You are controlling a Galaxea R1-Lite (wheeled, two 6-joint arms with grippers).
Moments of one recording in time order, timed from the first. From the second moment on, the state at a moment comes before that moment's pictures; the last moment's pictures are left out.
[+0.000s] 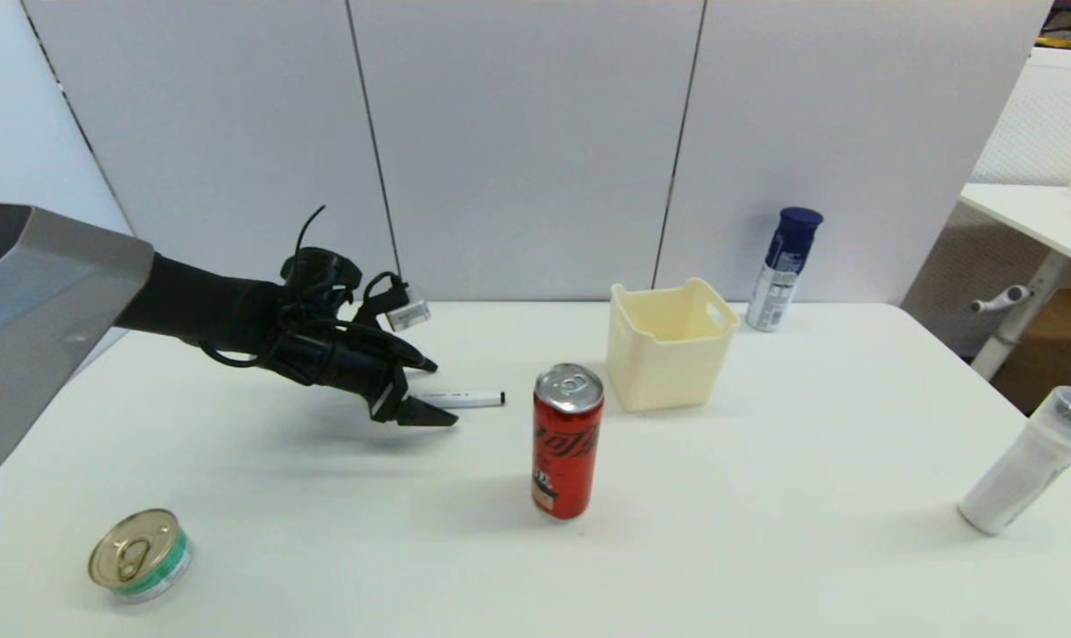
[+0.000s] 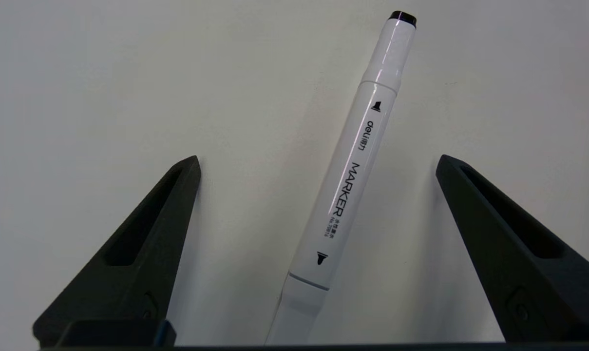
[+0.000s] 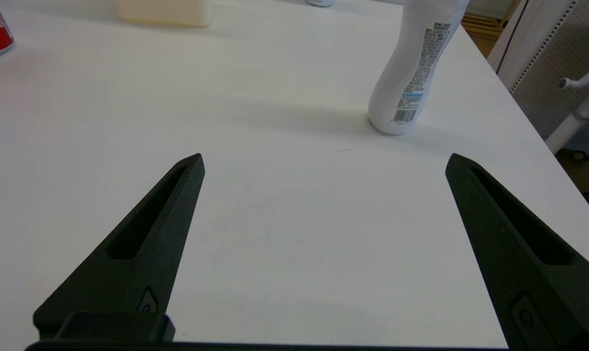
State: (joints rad) left arm -0.21 2.16 -1.44 0.20 -0.71 0.76; right arm -0.01 0.00 0.00 0.04 0.05 -0.14
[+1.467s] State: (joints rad) left arm -0.27 2.15 -1.78 0.22 -0.70 0.73; right arm -0.01 0.00 0.00 0.04 0.05 -0.14
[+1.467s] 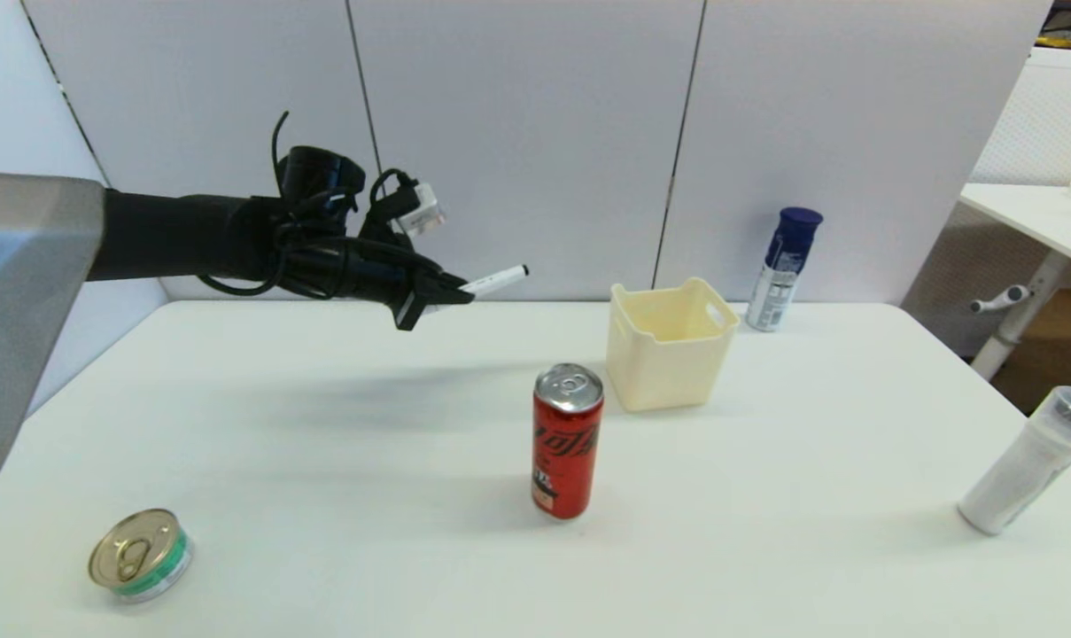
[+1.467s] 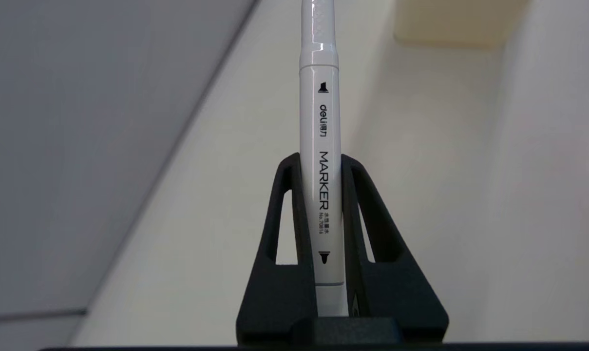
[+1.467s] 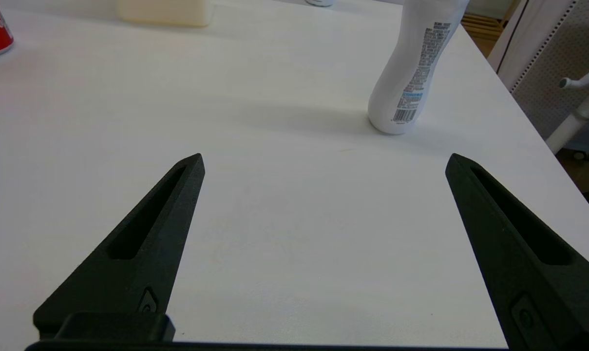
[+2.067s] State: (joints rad) left arm -0.36 2.35 -1.98 0.14 -0.68 0.70; right arm -0.01 0.00 0.00 0.04 0.05 -0.14
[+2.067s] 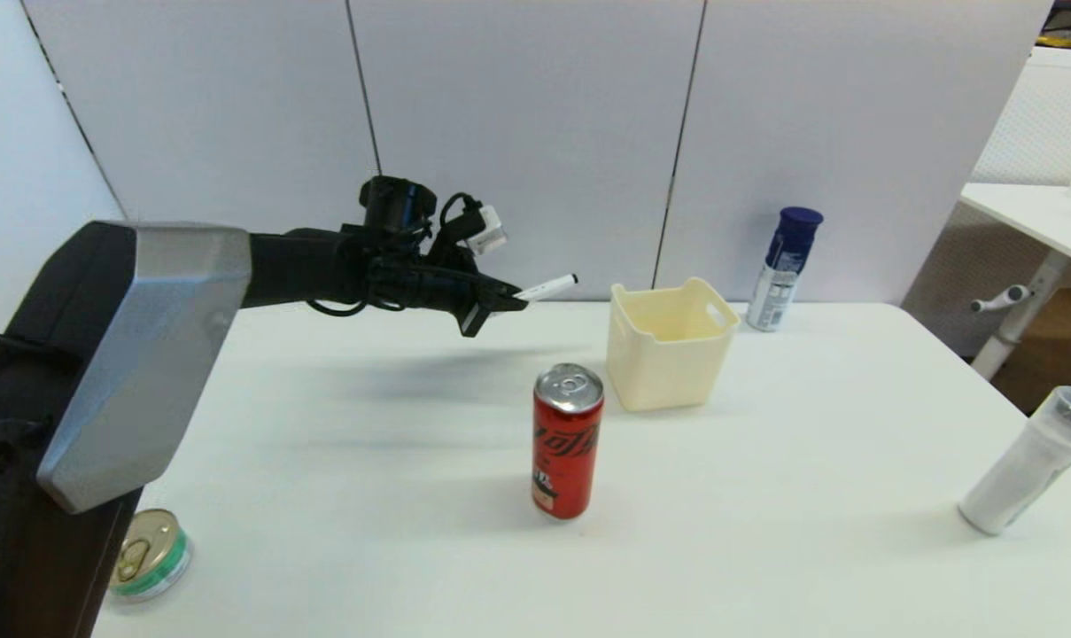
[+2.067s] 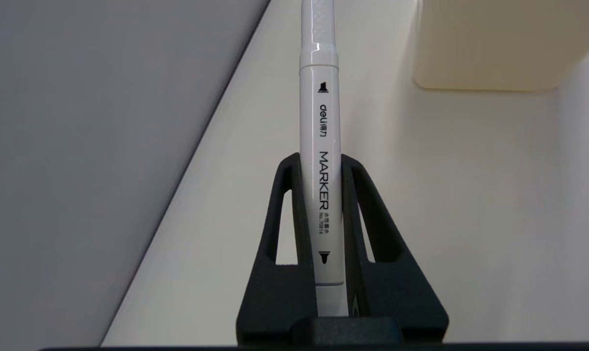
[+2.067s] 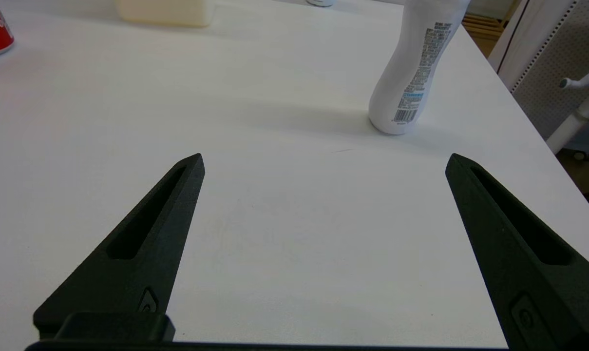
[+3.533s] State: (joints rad) left arm -0.46 2.54 -1.99 -0.43 -0.67 0.41; right arm -0.01 0.00 0.00 0.04 0.05 -0.14
